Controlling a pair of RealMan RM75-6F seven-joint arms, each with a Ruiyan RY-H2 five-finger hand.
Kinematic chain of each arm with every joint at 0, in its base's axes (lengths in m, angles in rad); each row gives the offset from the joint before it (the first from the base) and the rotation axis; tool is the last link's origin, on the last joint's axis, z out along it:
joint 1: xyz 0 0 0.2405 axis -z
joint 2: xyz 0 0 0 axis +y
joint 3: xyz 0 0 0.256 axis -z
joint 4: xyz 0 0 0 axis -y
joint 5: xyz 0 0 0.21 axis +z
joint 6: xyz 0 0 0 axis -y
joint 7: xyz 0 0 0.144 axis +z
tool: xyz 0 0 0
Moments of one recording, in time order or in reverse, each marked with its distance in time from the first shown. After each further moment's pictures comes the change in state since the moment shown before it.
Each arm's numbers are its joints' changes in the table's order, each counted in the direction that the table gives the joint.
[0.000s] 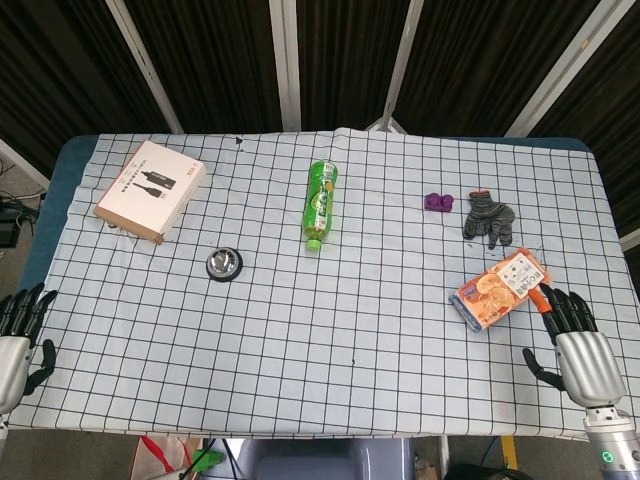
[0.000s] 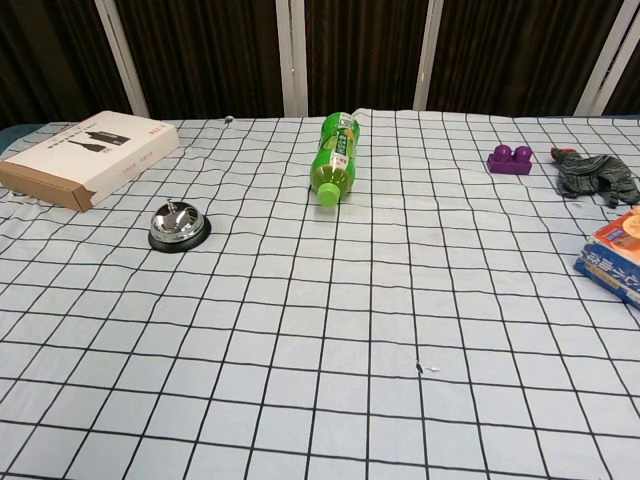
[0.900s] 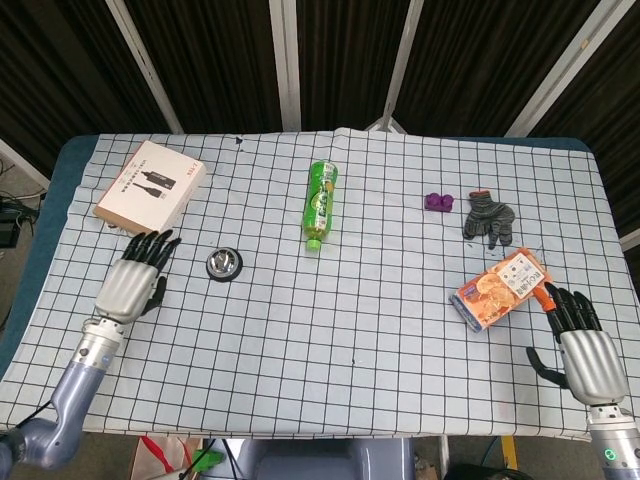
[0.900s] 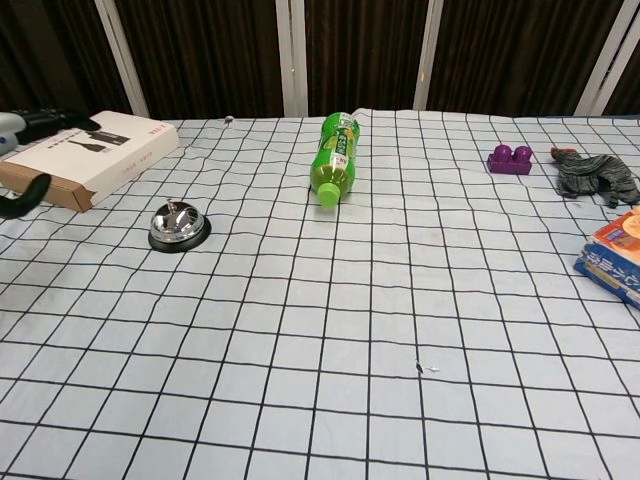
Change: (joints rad) left arm 0.419 -0.292 0.164 -0.202 -0.167 0.430 0.174; right arm 0.001 0.005 -0.007 -0.005 0.022 0.007 0.021
